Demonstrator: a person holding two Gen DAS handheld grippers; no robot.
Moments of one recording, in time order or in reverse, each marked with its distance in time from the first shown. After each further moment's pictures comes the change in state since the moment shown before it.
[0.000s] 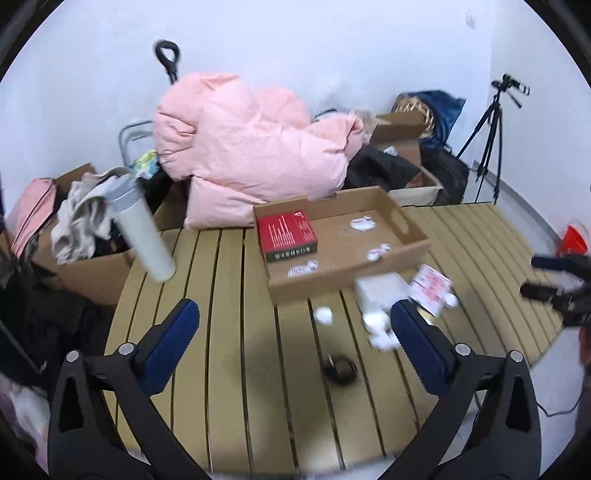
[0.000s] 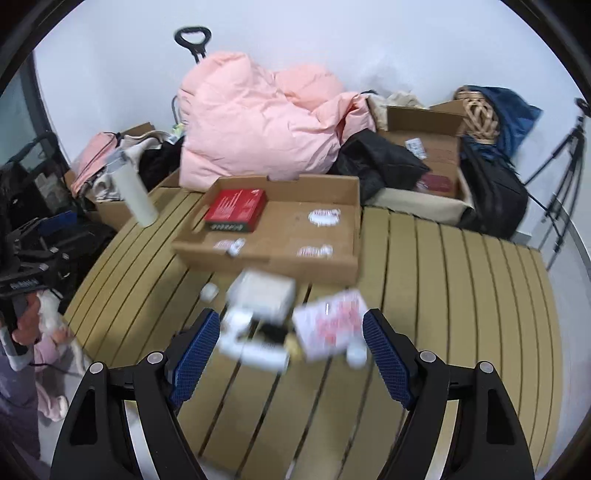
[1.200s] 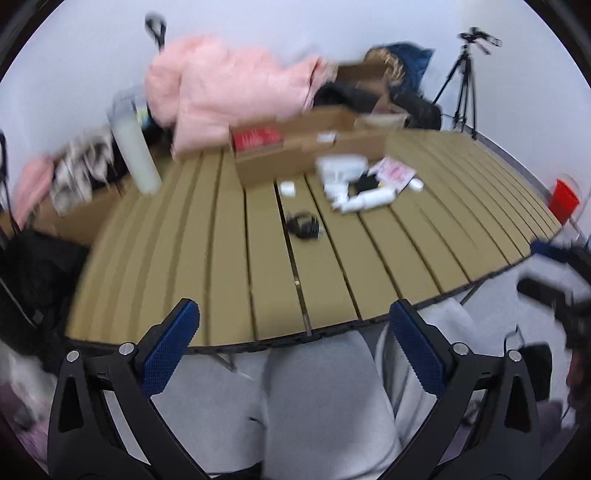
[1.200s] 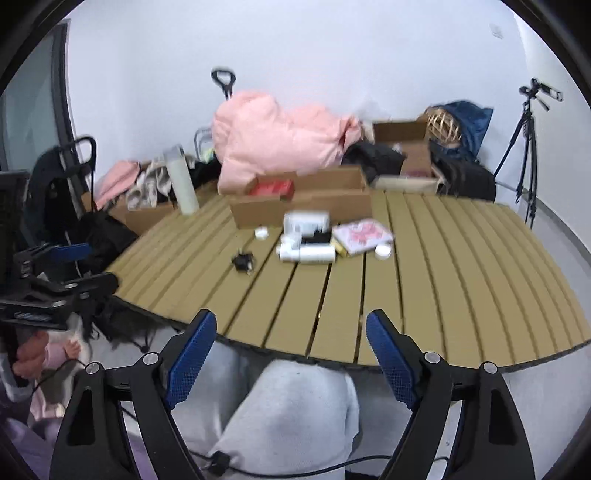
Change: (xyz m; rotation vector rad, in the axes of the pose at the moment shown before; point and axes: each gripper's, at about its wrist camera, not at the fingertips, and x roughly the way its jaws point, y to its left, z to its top) left arm -0.010 -0.044 -0.160 0.029 0.129 -0.044; right arm -0.045 0.073 -0.199 0.039 -0.156 0.013
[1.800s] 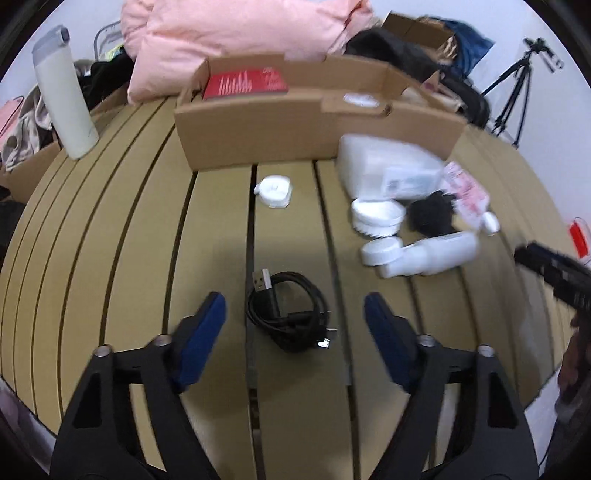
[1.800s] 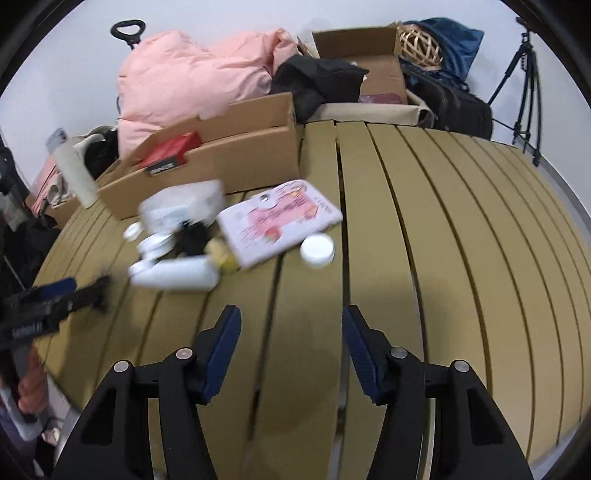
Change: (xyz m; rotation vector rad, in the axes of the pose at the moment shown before) left arm 0.187 -0.001 0.076 -0.154 0.167 -0.012; right arm 0.189 -0.145 0.078 0.138 0.187 -0.109
